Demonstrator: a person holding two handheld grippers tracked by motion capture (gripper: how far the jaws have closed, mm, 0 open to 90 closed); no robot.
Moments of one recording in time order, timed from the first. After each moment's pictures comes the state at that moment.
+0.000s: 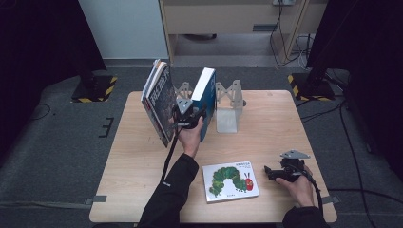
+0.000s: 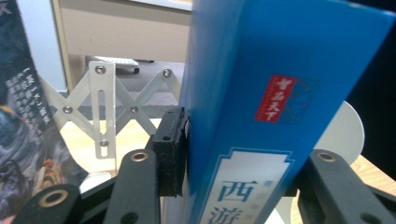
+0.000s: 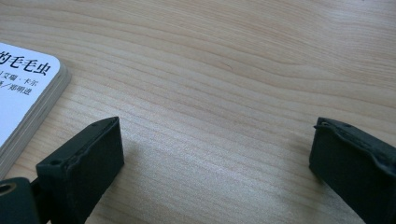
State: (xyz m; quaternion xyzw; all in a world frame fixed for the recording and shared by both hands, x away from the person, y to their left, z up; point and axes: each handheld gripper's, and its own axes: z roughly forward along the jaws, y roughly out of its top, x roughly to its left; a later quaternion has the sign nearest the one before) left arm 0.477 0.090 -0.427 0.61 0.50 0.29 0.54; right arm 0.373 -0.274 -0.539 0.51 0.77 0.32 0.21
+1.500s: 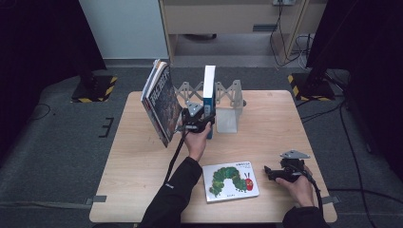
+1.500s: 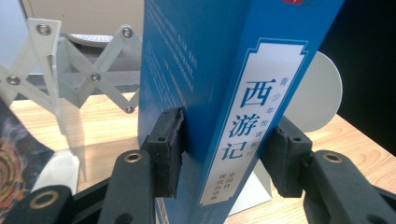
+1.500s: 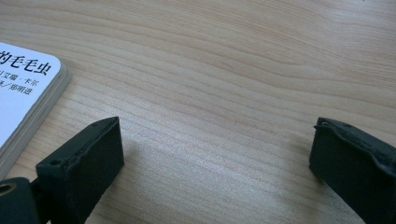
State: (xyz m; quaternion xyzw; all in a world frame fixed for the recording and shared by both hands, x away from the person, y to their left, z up) left arm 0.478 0.065 -0.437 0.66 0.49 0.26 0.52; right arm 0.373 -0.274 -0.539 0.51 0.77 0.32 0.21
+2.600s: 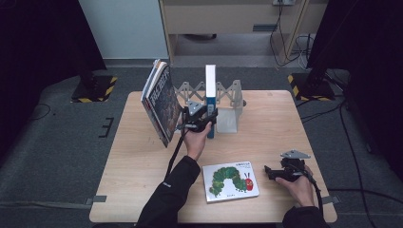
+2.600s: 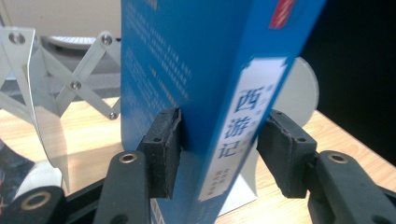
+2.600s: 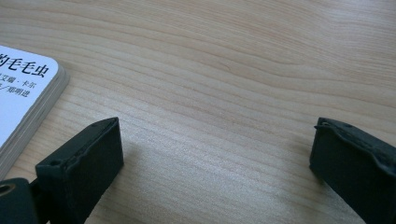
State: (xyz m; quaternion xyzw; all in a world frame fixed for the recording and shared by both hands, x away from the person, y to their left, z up) left arm 0.473 0.069 -0.429 0.66 0.46 0.23 0.54; right arm 0.374 -0.275 -0.539 0.52 0.77 0.32 0.21
